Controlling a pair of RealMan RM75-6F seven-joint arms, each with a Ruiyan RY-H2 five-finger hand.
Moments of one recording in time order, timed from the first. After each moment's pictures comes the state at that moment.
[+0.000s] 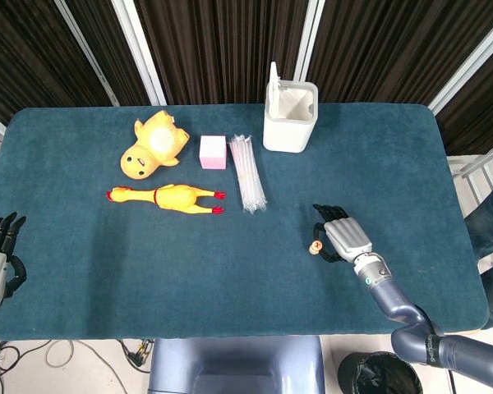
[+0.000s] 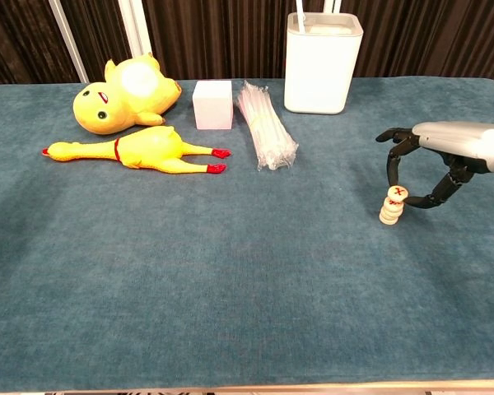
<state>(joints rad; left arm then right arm) -0.11 -1.13 -0.07 -1.64 1.43 1.47 0.11 0.65 -1.42 0.14 -1.43 -1.18 0.84 -0.13</state>
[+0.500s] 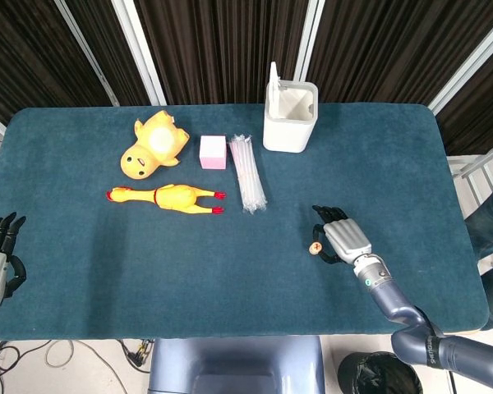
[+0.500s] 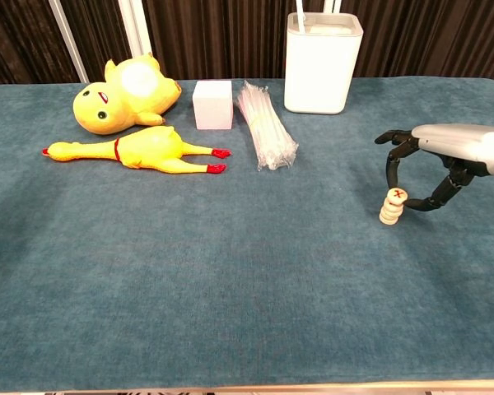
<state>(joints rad) -0.11 -1.13 -0.07 -1.64 1.43 1.47 0.11 0.66 -1.42 0.13 -1.43 -1.19 0.84 -0.13</state>
